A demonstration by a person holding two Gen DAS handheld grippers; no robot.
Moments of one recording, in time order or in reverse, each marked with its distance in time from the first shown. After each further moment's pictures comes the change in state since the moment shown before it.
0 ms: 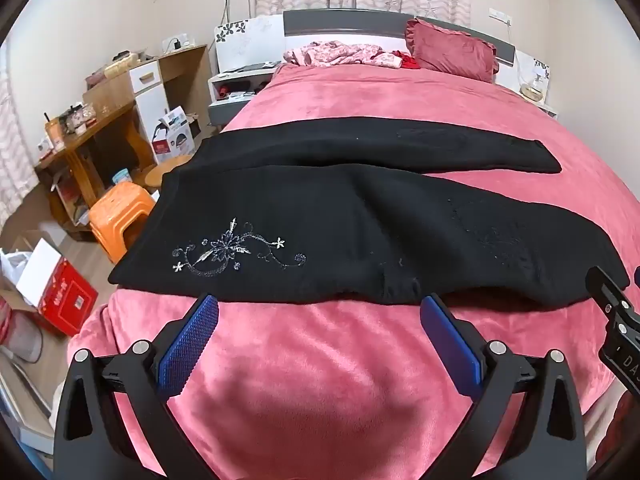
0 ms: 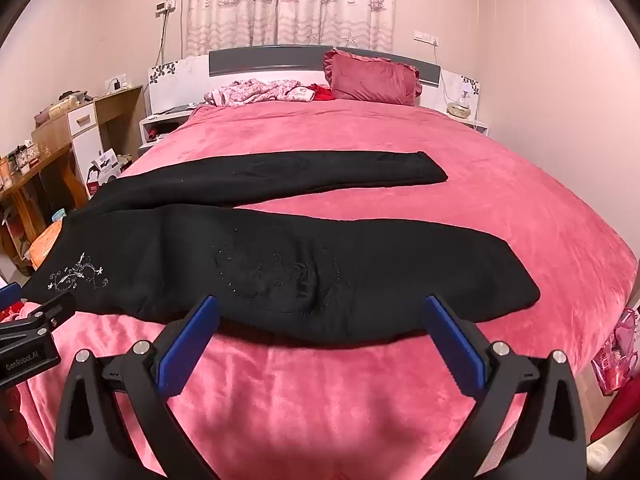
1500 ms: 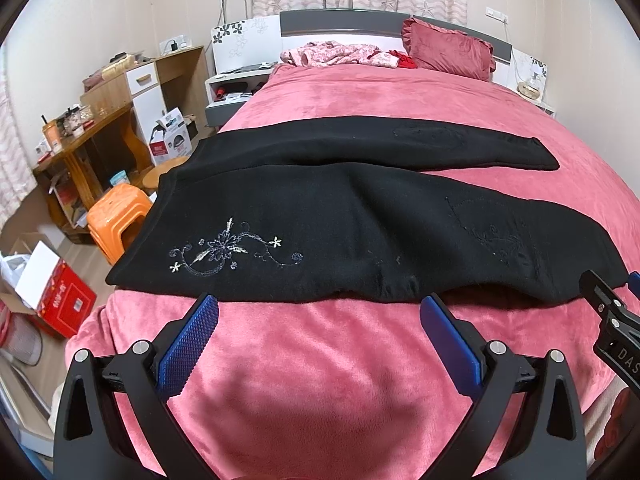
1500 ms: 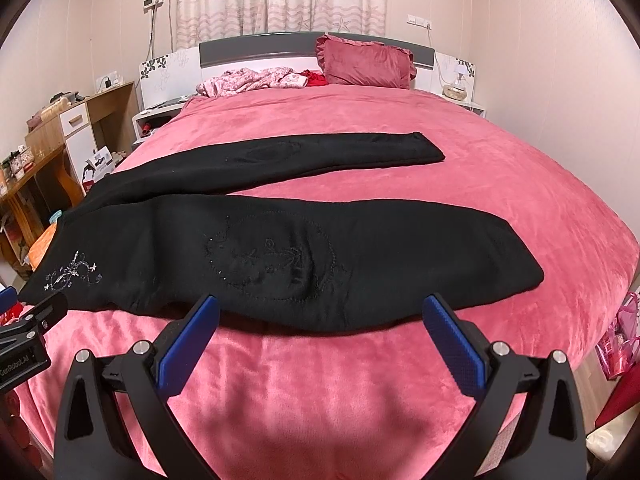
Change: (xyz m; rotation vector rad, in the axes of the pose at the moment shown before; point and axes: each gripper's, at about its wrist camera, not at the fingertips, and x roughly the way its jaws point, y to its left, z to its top) left arm -0.004 -0.002 0.002 0.004 -0.002 -0.004; right arm 0.011 -0.003 -0.006 0.040 0.048 -0.003
